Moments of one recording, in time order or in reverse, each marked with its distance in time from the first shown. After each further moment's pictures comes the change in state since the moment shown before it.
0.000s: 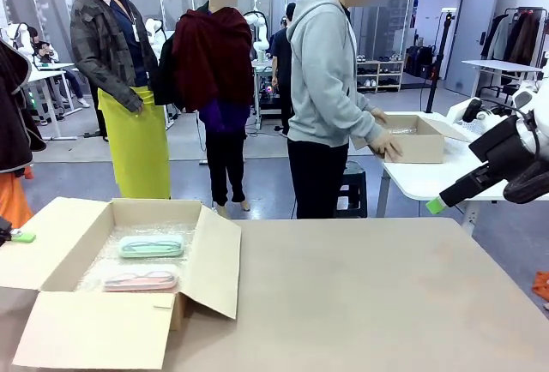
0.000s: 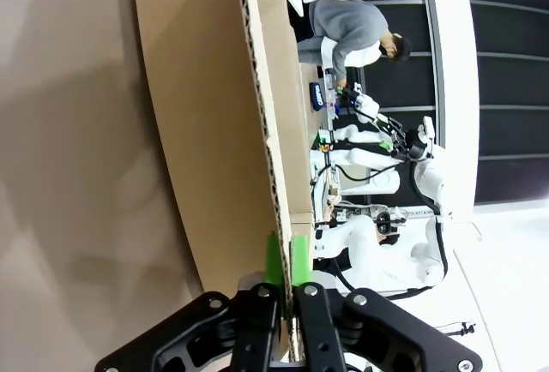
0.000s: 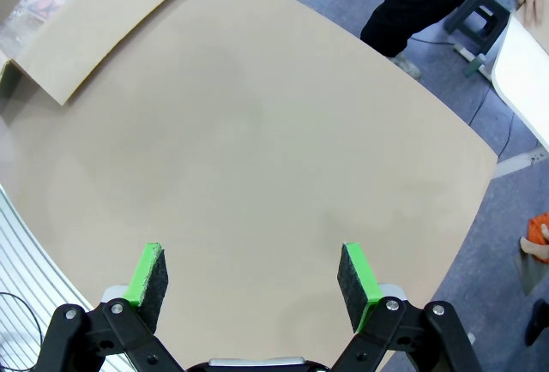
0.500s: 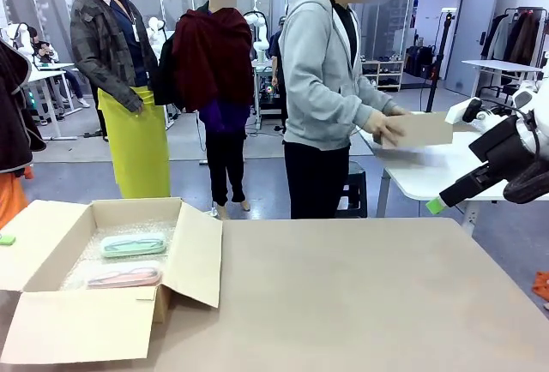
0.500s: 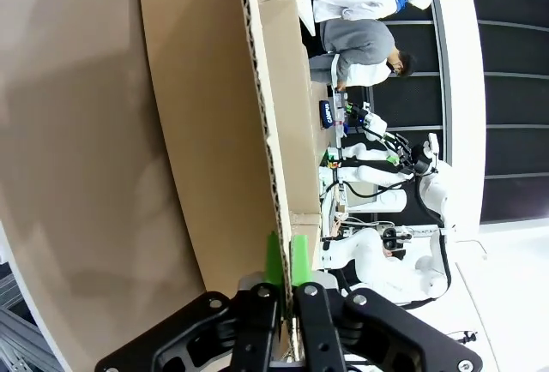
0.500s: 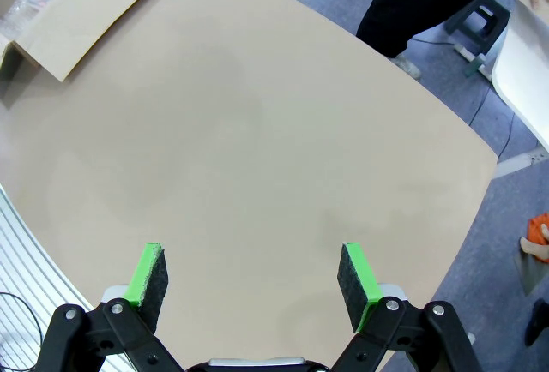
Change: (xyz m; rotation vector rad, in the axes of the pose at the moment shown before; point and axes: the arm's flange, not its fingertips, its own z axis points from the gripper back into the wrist) left arm -0.004 0.005 0.039 0.029 -0.052 0.006; right arm 0.000 0.000 0.000 0.000 0.000 0.000
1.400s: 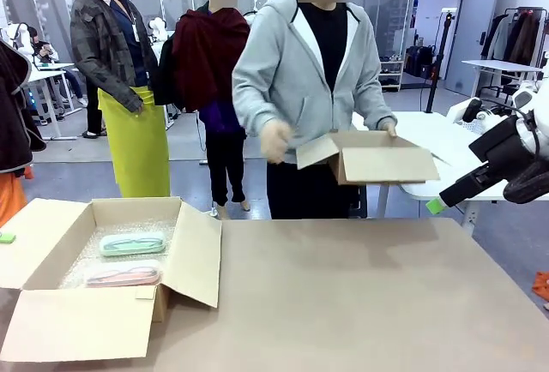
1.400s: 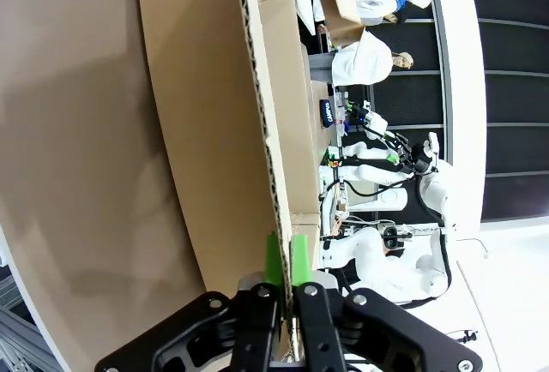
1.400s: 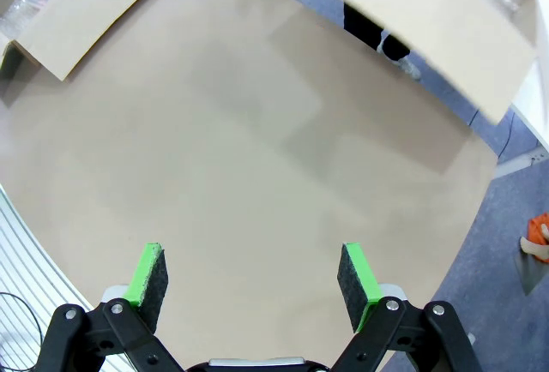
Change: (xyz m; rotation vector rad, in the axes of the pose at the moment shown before) left arm 0.003 -0.001 -0.002 0.000 0.005 -0.003; right arm 0.000 0.000 0.000 0.000 0.000 0.000
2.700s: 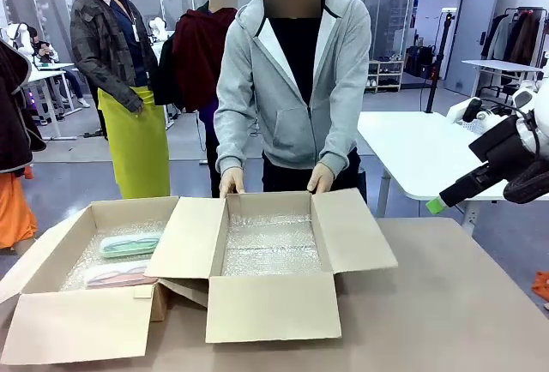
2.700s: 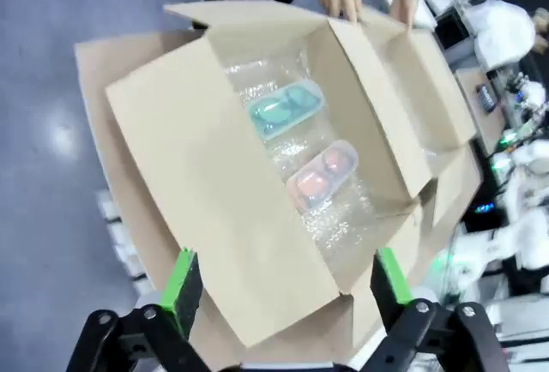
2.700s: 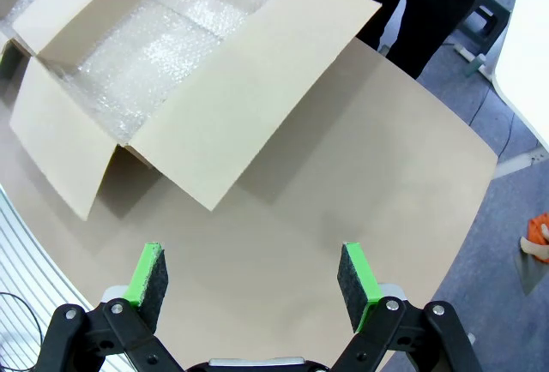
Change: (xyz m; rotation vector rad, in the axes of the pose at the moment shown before) left arm -0.031 -0.191 0.039 0.554 -0.061 -0.515; right arm 0.000 0.000 0.000 0.000 0.000 0.000
